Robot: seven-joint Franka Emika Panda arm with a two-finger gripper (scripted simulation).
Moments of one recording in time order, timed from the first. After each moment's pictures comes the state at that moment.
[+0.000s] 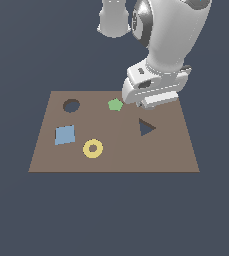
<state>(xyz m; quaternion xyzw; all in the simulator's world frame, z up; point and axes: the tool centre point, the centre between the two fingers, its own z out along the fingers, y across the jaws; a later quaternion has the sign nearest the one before) -0.091 0.125 0.031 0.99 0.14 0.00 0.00</state>
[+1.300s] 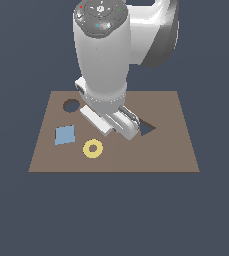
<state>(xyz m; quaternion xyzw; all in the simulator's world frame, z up) -0.004 -0.017 0.036 0.92 -0.38 0.00 0.00</state>
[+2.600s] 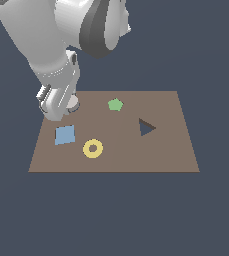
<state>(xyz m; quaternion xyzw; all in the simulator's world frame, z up) -0.078 -0.153 0.040 0.64 -0.77 0.00 0.00</state>
